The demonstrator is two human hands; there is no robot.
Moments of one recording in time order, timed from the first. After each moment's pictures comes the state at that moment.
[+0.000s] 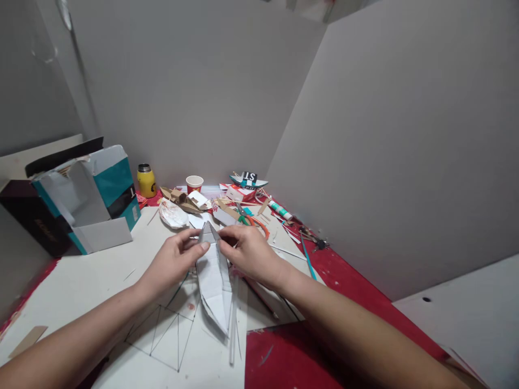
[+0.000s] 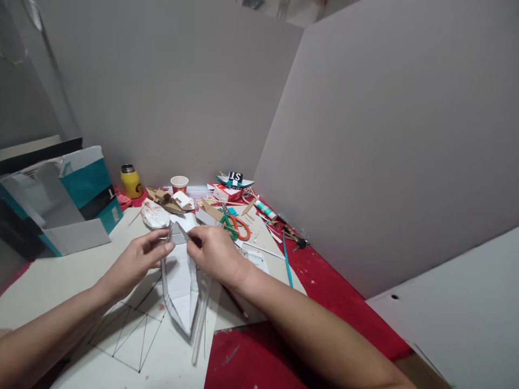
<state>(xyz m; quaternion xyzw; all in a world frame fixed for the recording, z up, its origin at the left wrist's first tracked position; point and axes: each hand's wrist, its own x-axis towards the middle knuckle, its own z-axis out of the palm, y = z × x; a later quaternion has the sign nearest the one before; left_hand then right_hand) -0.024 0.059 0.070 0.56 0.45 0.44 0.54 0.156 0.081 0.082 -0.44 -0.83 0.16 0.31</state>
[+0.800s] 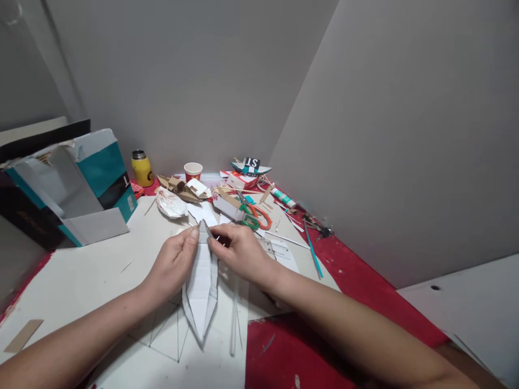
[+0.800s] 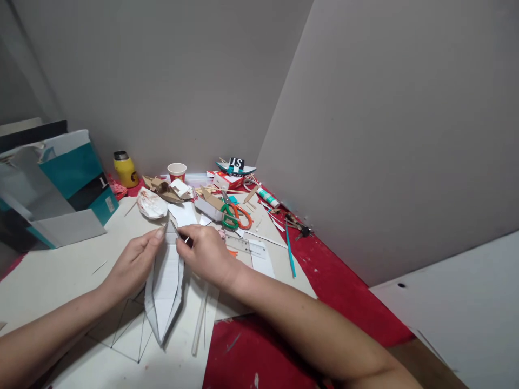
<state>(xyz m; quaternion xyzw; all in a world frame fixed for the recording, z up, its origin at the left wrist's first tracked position) -0.020 0.058 0.052 0.68 0.43 0.44 0.40 0.144 0.079 0.057 -0.41 -0.82 0.19 0.35</state>
